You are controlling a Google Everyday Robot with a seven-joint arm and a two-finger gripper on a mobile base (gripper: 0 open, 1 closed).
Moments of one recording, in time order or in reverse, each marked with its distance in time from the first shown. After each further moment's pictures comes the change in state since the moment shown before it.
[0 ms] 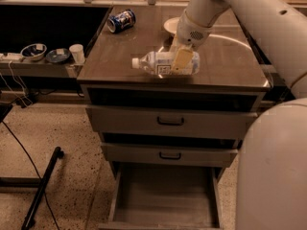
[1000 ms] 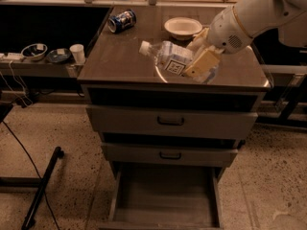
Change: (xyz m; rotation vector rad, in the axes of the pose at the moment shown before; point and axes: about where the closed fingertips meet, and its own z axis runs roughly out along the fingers) arm 0.006 0.070 -0.075 0.117 -0.340 0.107
